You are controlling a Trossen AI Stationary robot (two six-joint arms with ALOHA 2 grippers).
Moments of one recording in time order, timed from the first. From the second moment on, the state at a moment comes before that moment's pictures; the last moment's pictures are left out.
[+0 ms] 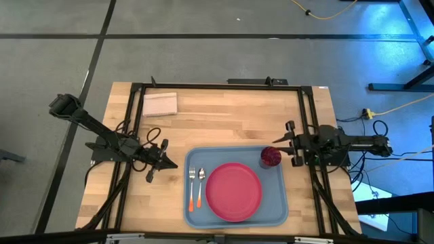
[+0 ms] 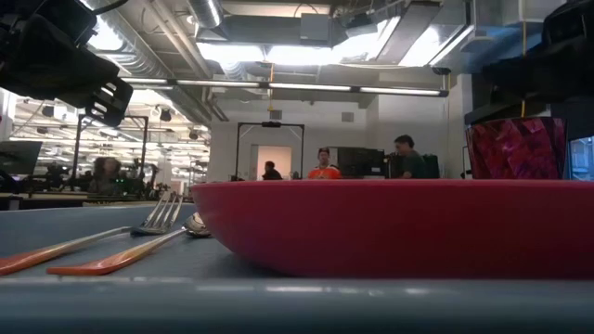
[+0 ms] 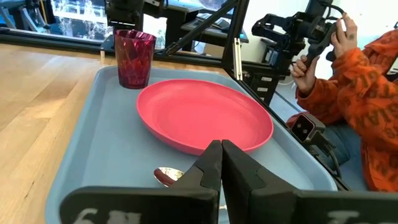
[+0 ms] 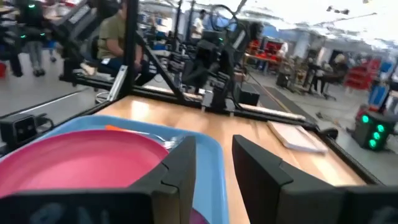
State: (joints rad) left arm -0.48 0.81 0.01 0.72 -0.21 -0.23; right arm 0.01 0.00 0.01 0.04 -0.14 -0.18
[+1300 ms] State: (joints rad) left arm -0.32 0.73 0.01 0.85 -0.20 -0.23; right arm 0.01 0.12 0.01 0.04 -0.11 -0.14
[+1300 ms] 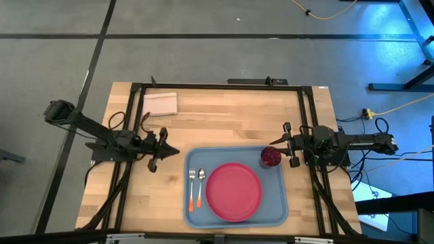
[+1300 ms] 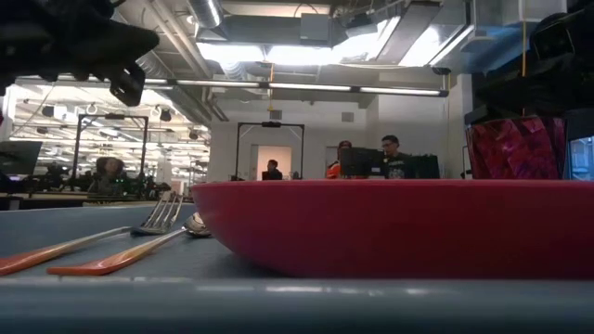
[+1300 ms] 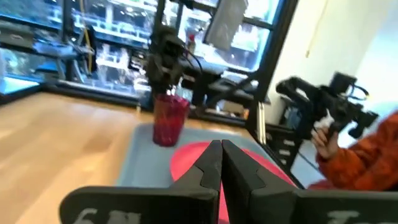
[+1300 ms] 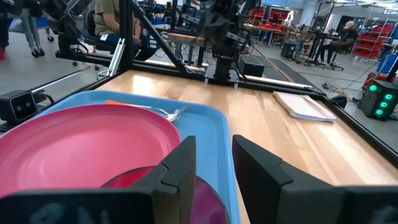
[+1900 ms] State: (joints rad) left arm -0.26 0.47 0.01 0.87 -0.20 -0.23; right arm 0.01 0.12 0.01 0.04 -0.11 -0.08
